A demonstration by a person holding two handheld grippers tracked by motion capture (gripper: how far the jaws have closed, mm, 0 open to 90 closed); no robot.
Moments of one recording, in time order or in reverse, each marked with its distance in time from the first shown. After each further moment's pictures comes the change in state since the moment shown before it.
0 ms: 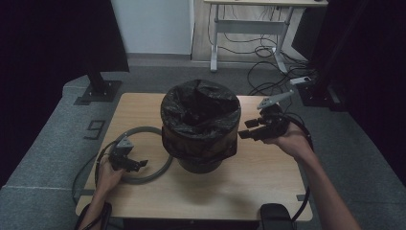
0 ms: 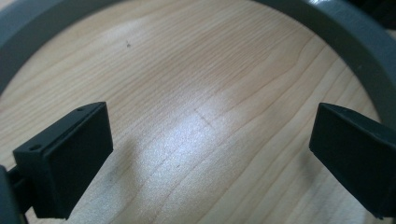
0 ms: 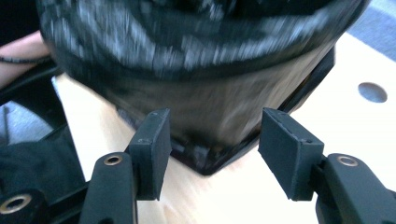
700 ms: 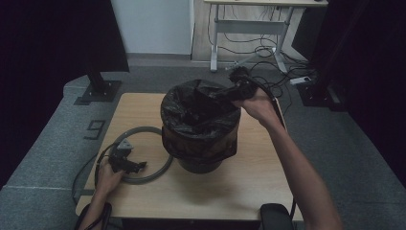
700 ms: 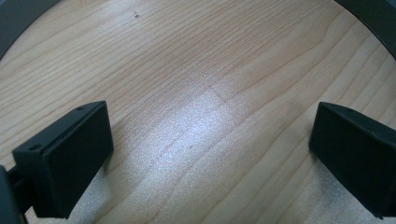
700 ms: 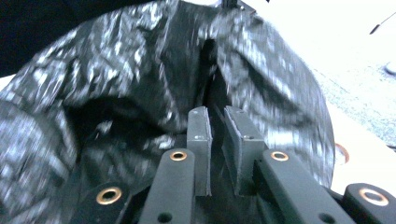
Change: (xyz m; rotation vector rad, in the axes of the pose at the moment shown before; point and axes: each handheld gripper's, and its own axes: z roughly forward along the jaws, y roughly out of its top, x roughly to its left) left arm 0.004 -0.010 0.006 0.027 0.022 -0.024; right arm -0.012 0.116 0.045 -0.015 -0.107 0.007
